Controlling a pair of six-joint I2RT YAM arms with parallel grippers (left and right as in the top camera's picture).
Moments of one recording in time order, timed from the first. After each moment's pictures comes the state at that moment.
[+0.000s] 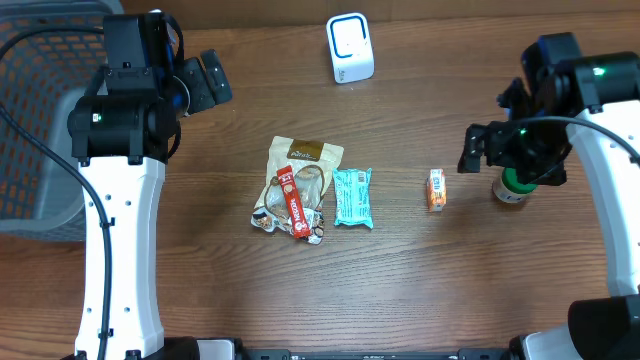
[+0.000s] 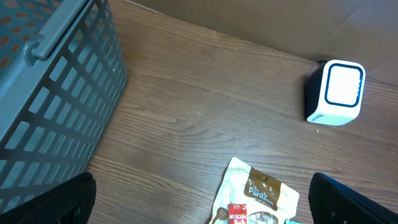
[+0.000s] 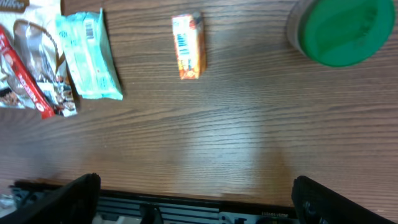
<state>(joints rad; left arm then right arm) 0.00 1.53 1.80 -1.08 -0.14 -0.30 0.12 1.68 1.77 -1.64 -0.21 0.20</state>
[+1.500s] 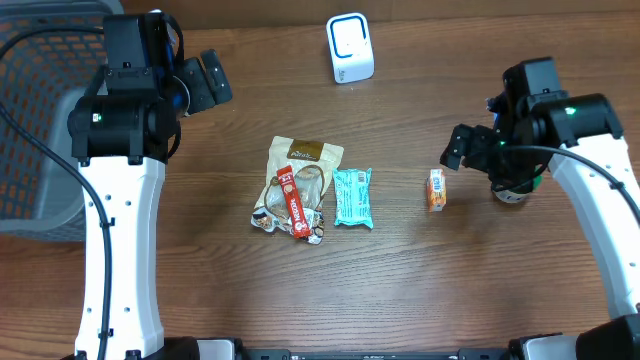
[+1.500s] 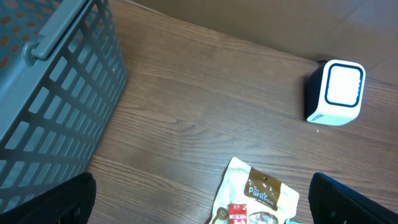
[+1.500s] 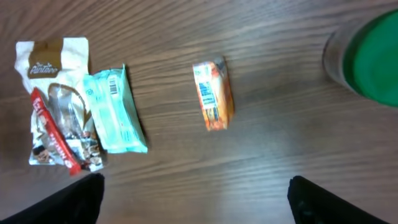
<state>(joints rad) 0.00 1.53 1.80 -1.08 -0.14 -0.30 0.16 1.56 1.44 -1.23 -0.24 0.42</state>
